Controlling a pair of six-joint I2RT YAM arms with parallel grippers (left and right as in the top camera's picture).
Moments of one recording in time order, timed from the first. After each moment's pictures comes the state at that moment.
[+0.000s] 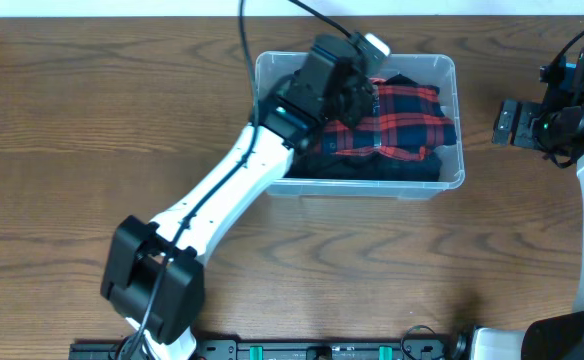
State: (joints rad) left arm -0.63 1.85 1.57 -0.31 0.09 0.09; right arm -0.24 1.52 1.48 -1.04 -0.03 -0.01
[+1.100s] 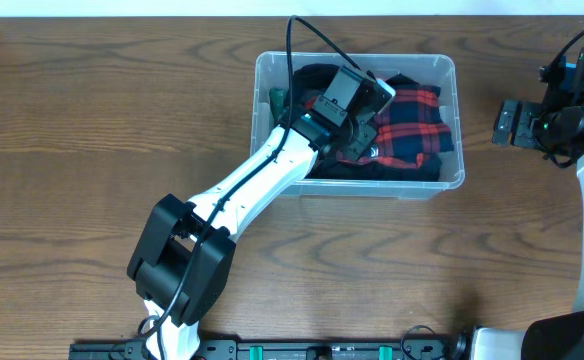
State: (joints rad) left arm -0.67 1.96 1.57 -0.50 0.09 0.07; right arm -0.24 1.52 1.48 -1.04 -0.03 -0.01
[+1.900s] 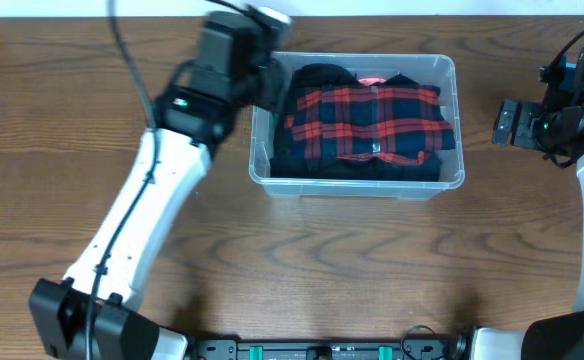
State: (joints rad) left arm -0.33 1.62 1.53 -0.57 0.07 0.06; right arm -0.24 1.52 1.48 -1.04 -0.03 -0.01
